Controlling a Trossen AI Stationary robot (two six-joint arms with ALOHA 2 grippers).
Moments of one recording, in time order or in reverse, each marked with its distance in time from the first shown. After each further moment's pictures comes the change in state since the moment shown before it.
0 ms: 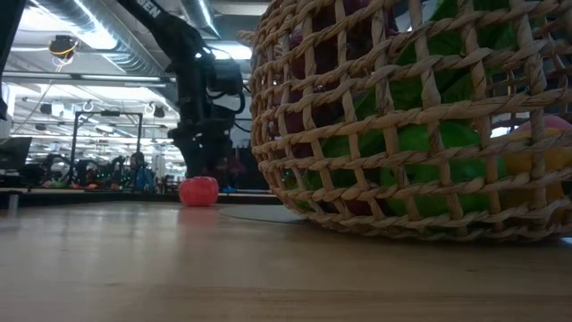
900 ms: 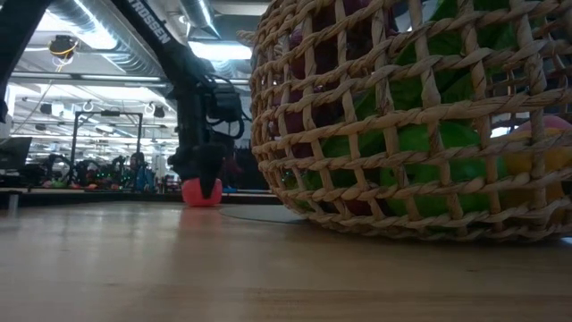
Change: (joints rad) left arm 0.037 0.117 -0.068 0.112 0.072 0.100; right arm 0.000 0.000 0.000 0.000 0.000 0.002
